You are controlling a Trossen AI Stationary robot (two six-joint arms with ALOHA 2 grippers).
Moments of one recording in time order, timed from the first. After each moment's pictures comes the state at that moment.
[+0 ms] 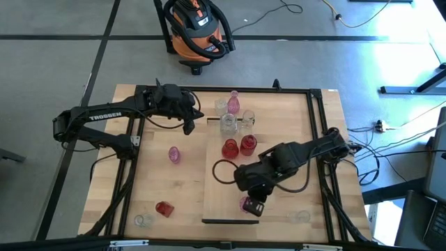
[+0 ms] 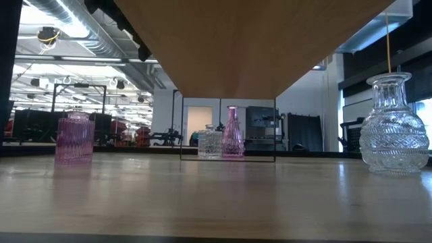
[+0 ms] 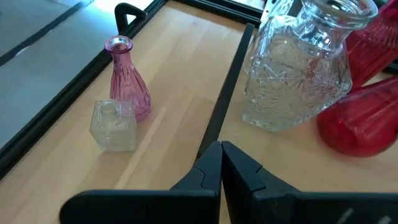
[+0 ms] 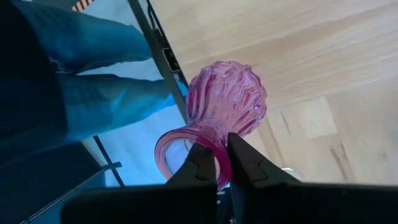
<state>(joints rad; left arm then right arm) 0.36 1.16 0.96 -0.38 0.10 -0.12 0.41 2.00 2.31 -1.51 -0.32 0.91</state>
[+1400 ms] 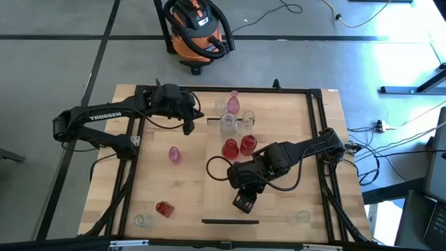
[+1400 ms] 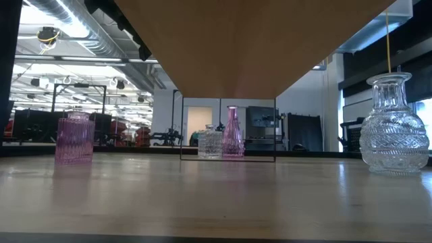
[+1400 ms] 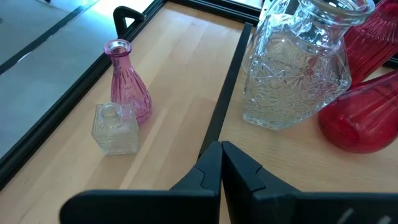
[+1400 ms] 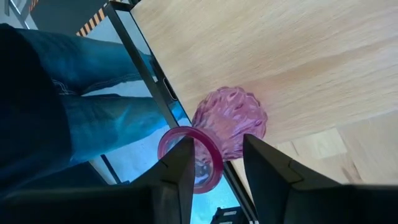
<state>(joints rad) 0.36 1.16 0.96 -0.38 0.10 -0.09 0.39 2.03 2.31 -1.44 -0.29 0.96</state>
